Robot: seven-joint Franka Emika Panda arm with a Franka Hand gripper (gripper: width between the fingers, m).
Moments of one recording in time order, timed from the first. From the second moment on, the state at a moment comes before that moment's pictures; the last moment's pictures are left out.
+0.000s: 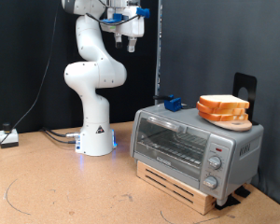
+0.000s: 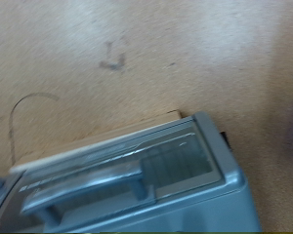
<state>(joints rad) -0.04 -0.77 0.02 -2.35 0.04 1.60 2.28</state>
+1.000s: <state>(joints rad) 0.14 -0.74 -0.10 -2.37 0.07 1.87 1.37</state>
